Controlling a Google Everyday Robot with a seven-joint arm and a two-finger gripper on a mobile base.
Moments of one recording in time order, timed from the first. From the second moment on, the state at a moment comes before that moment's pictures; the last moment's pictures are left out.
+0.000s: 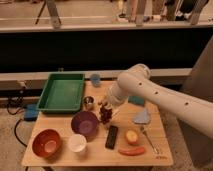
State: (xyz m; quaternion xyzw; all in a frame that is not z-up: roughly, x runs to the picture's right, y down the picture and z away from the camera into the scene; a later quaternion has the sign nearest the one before) arm 0.018 0.065 0.689 -0.17 -0.26 -0.19 0.93
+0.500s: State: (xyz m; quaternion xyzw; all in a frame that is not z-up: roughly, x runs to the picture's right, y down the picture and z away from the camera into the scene) arm 0.051 0.003 0.618 -0.11 -0.27 -0.19 0.94
